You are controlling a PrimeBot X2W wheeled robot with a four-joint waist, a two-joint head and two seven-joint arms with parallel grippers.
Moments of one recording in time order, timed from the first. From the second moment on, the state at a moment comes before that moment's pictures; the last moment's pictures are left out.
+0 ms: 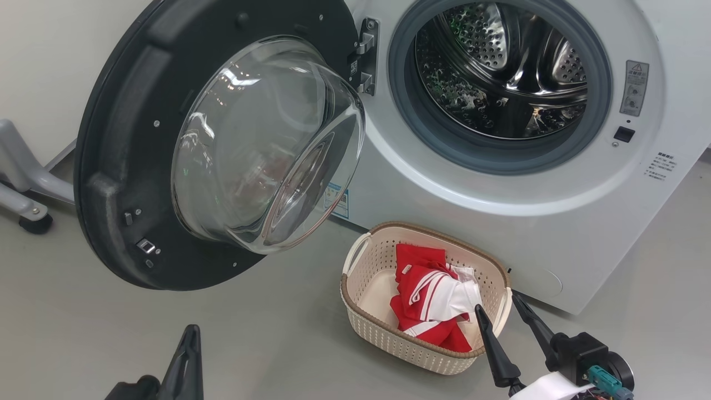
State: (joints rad) left arm 0.25 0.05 -0.16 -0.11 -0.29 0.11 -0.11; right arm 0.09 -0.04 0.25 0.22 0.24 0.09 -0.26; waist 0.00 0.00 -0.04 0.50
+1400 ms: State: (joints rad) left arm -0.06 0.22 0.25 -0.17 -1.60 -0.02 -0.08; right arm 0.07 -0.07 0.24 0.20 0.24 0.08 -0.25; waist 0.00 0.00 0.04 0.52
